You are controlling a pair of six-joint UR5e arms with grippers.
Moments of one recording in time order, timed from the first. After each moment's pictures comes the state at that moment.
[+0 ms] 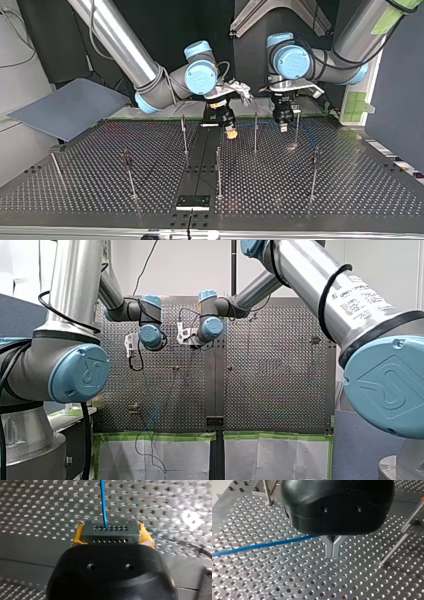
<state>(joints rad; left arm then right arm) -0.16 -1.74 -1.97 -2.63 -1.88 -1.67 2.43 -0.87 1.11 -0.07 1.67 1.56</state>
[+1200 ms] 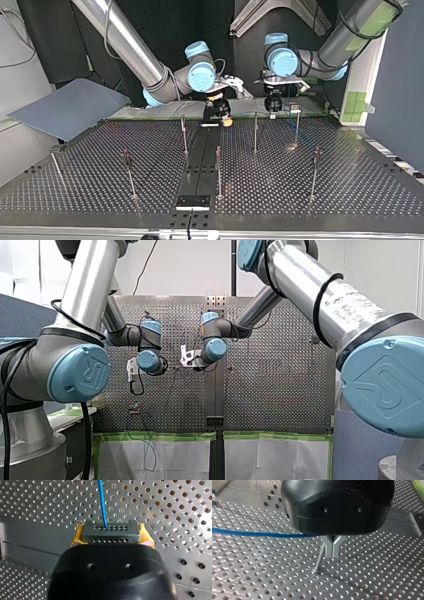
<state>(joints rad) -0.15 -1.92 -2.04 -2.46 -1.78 -1.67 2.41 -0.79 1.19 -0.14 1.65 1.55</state>
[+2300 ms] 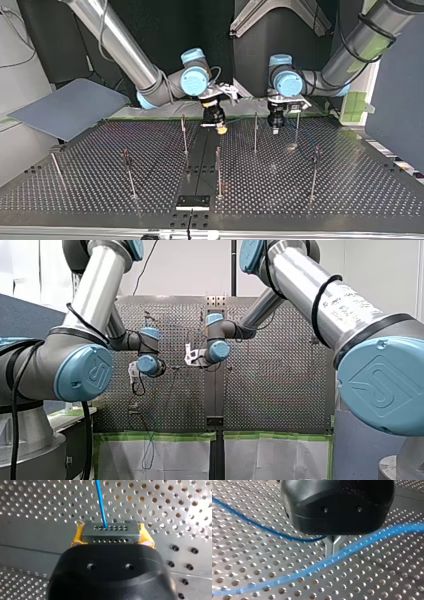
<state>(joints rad) -0.08 -2.05 -1.89 -2.45 -1.69 -1.69 2.37 -0.79 1.19 -0.23 1.64 1.56</state>
